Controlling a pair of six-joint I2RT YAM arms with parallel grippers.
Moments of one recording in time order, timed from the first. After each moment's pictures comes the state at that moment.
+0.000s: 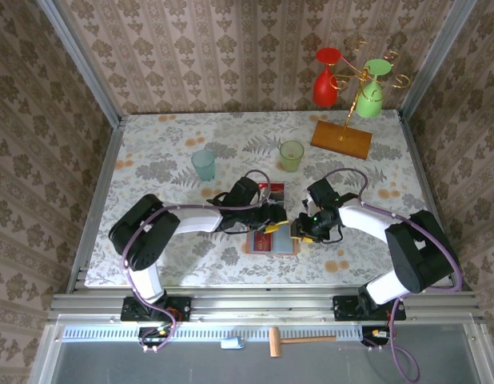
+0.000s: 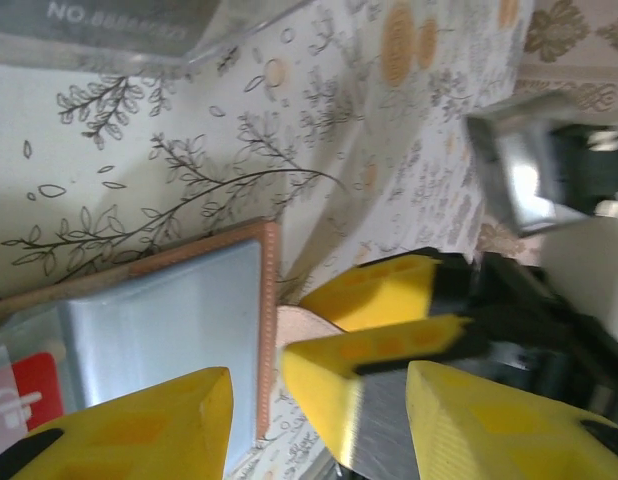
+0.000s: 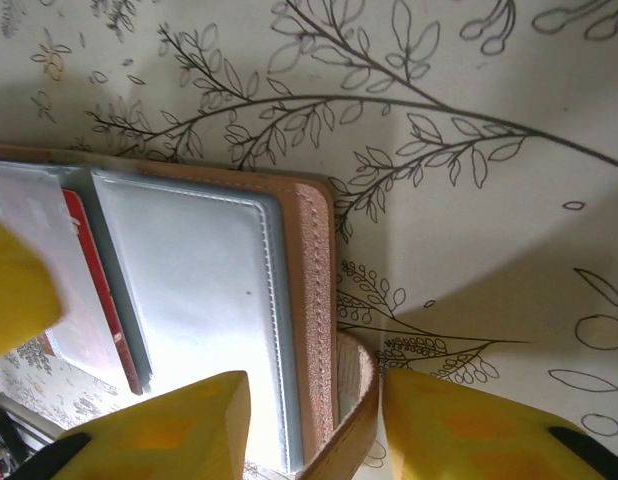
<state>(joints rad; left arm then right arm) -0.84 1.77 0.88 0.18 0.60 -1.13 0.40 1.50 0.73 -0.53 -0.42 0.58</state>
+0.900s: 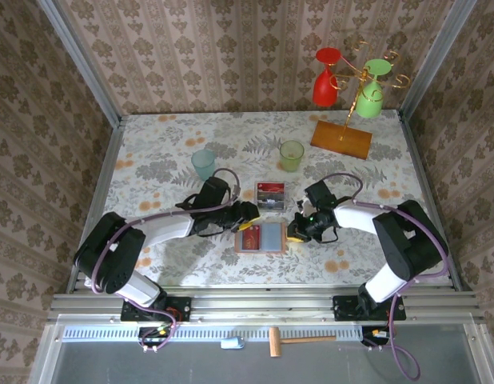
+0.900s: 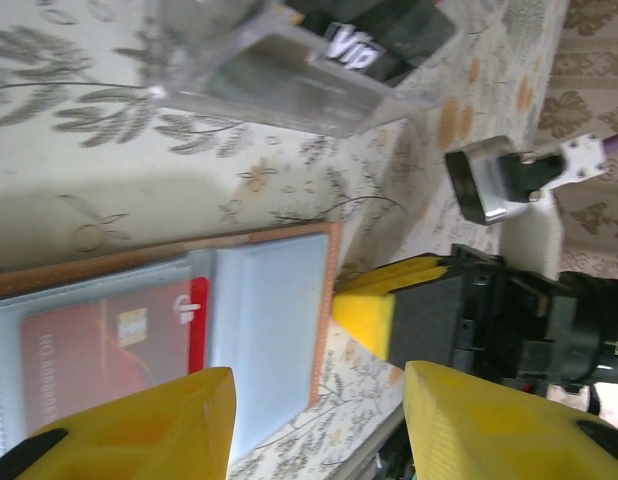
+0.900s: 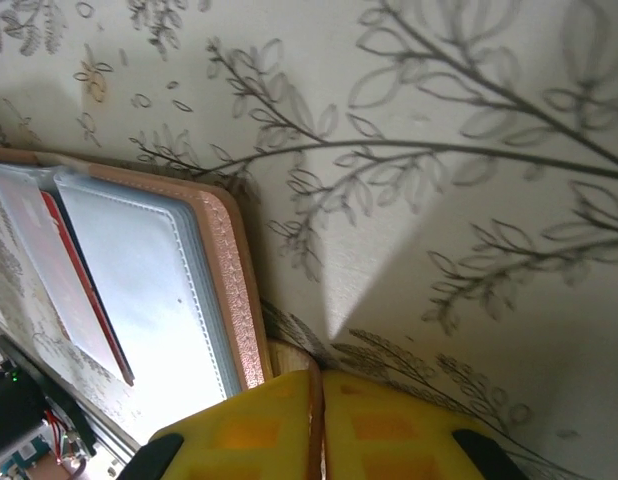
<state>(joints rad) -0.68 1.52 0.69 0.05 0.56 -1.04 0.41 1.61 0.70 -0.32 -0.56 0.64</state>
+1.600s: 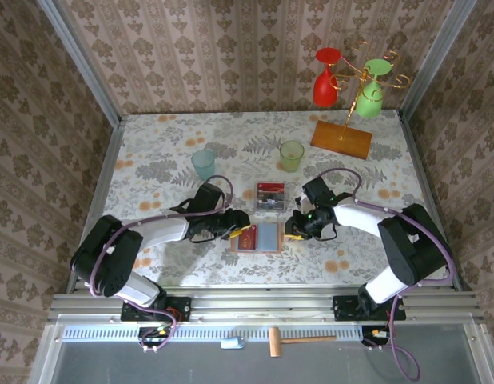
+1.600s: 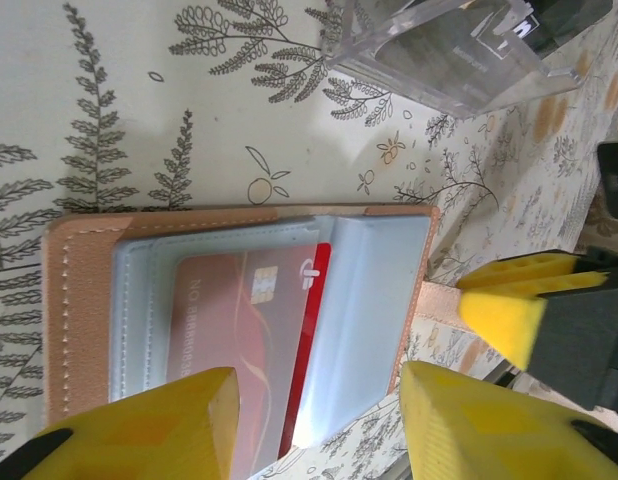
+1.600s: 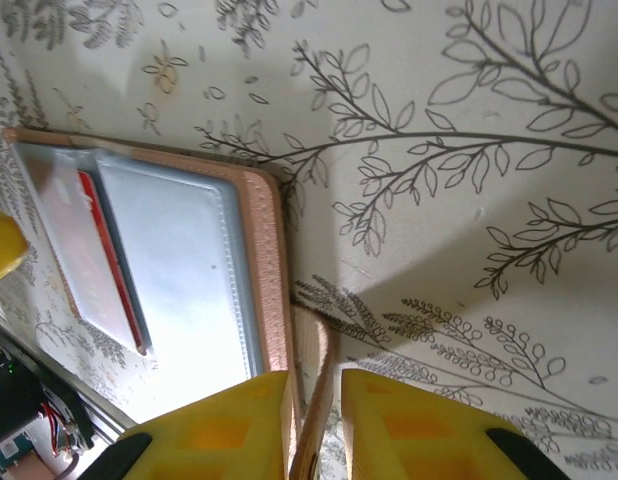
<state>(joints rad) -0.64 1.49 0.64 -0.05 0.53 -0.98 0.42 1.55 0.76 -0.43 -0.51 0.62</state>
